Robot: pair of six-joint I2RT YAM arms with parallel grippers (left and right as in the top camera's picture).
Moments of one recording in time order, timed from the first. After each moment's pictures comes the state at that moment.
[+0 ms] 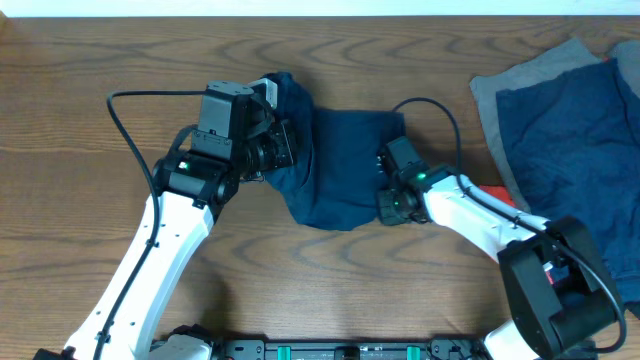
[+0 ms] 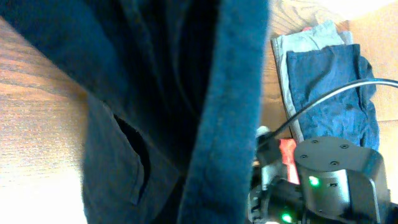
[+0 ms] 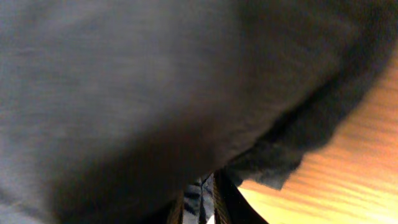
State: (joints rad) left arm -0.31 1.35 1.15 -0.60 0.36 -0.55; right arm 0.47 1.74 0.92 -0.59 0.03 0.32
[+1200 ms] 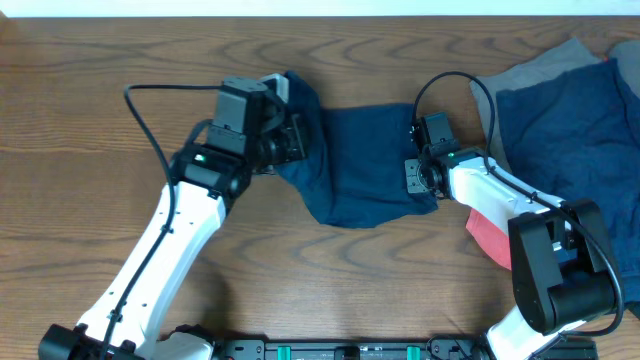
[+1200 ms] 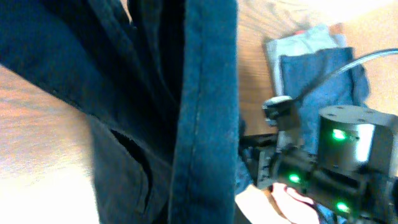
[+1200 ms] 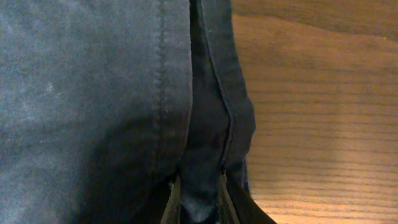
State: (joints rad) left arm -0.37 1.41 1.15 -0.49 0.35 -0.59; right arm 0.30 1.81 0.97 -0.40 0.13 0.20
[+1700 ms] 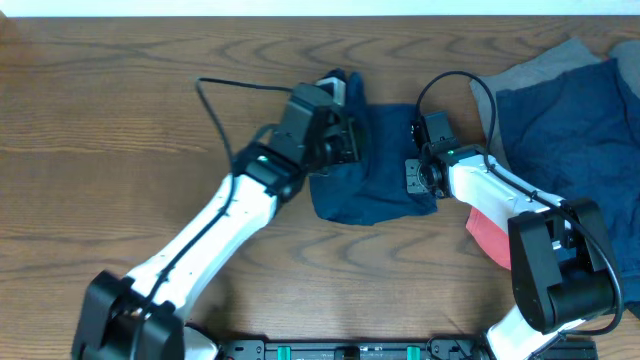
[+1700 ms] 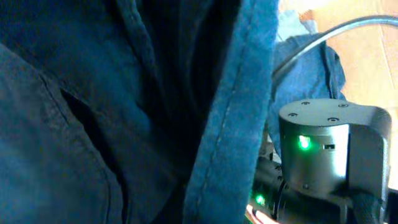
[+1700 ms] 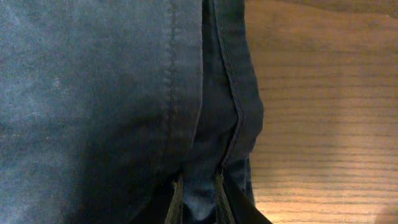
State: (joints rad) left arm -0.58 1.57 1.15 -0.24 0.27 -0.72; right arm 0.30 1.81 0.99 -0.46 0.12 0.25
